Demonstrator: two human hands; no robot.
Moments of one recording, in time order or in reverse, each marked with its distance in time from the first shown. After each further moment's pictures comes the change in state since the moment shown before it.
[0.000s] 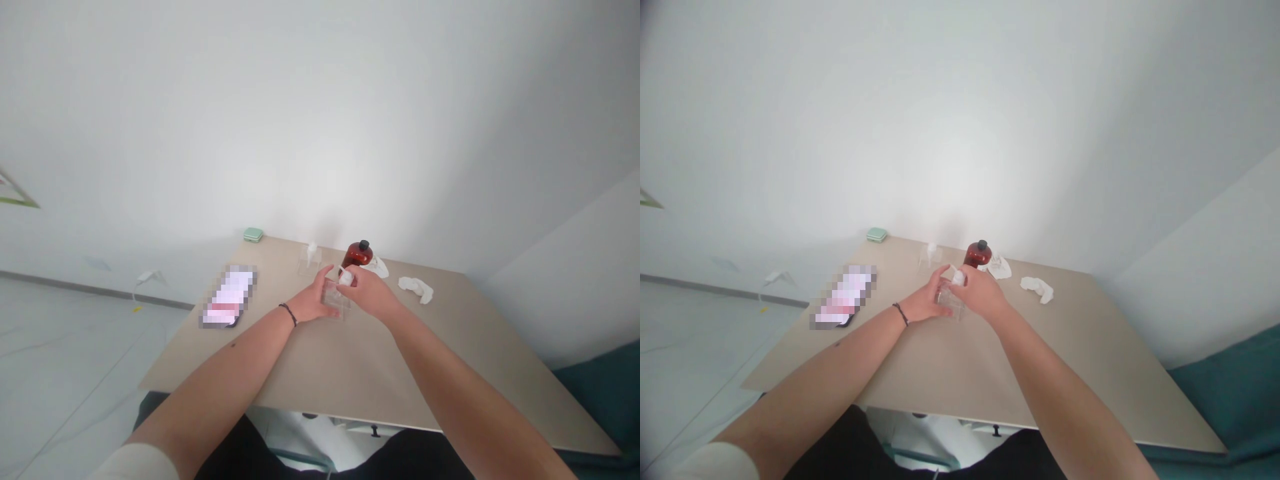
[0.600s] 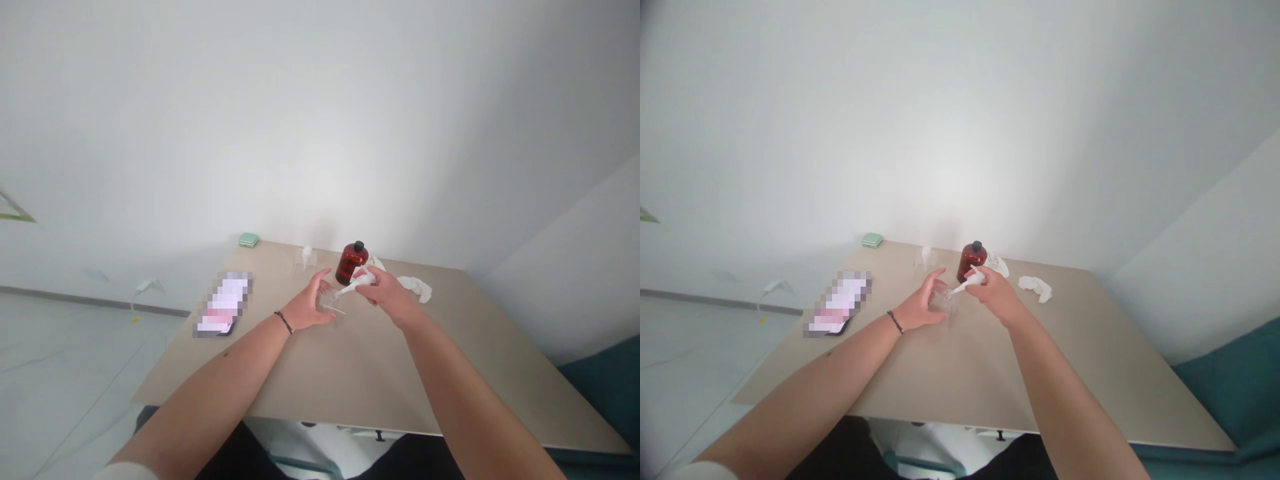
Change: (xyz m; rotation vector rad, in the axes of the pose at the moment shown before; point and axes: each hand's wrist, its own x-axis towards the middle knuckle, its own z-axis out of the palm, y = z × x) left_hand -0.009 0.018 0.003 0.084 0.054 0.037; right_hand -0.019 0.027 -0.021 0.611 0.009 0.107
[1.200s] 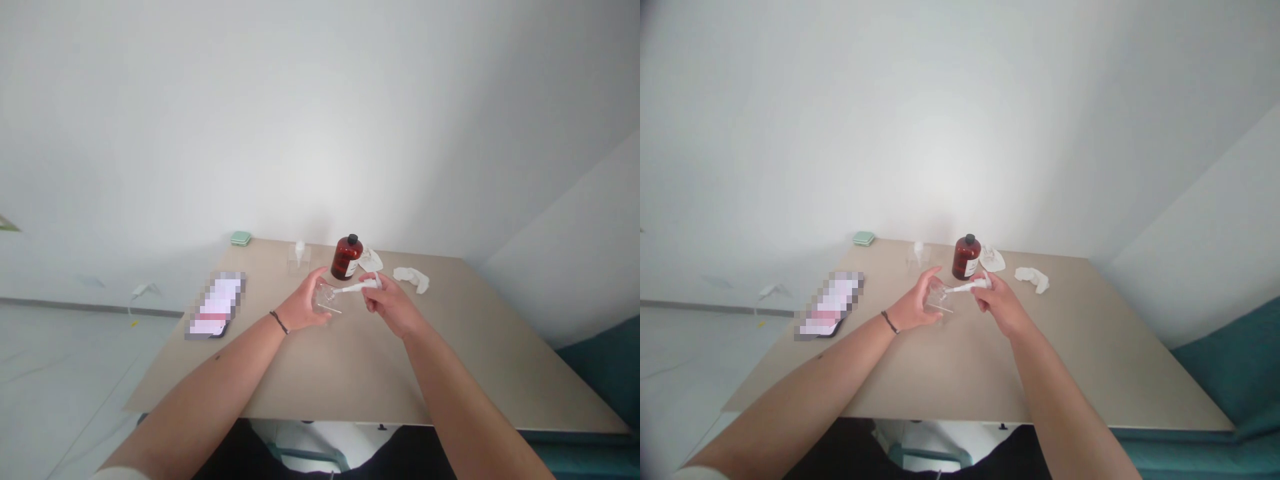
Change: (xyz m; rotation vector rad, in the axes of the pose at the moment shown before) left_hand -0.002 0.006 0.003 0.062 0.001 0.062; right_hand -0.015 0.042 0.004 0.495 0.042 0.087
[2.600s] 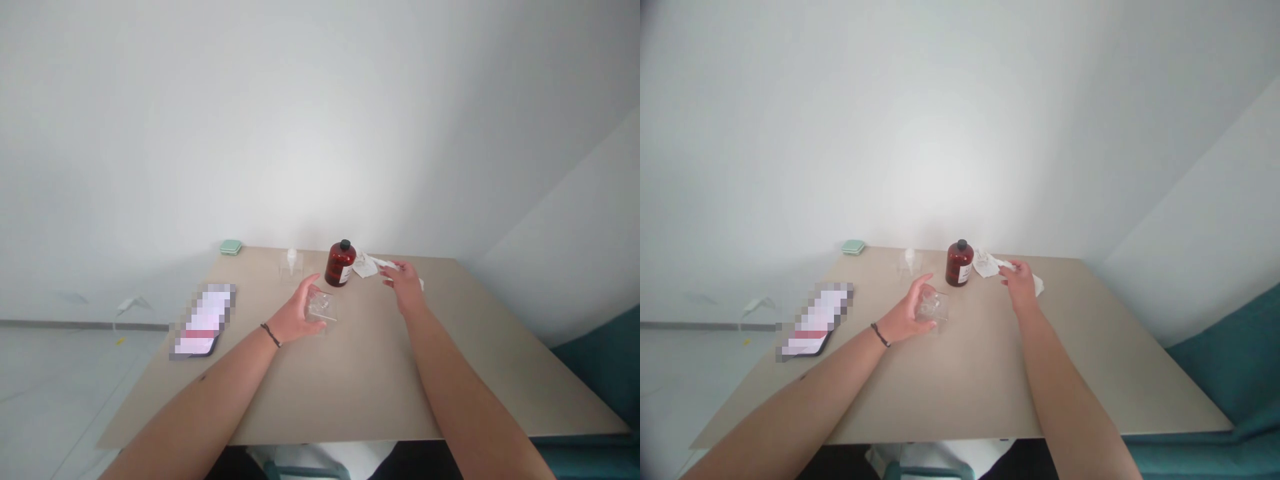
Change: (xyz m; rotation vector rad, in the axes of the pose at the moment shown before) left_hand -0.001 -0.003 0.000 -0.064 -0.047 -0.085; right_hand 0.077 0.045 -0.080 -0.283 0.618 -0.113
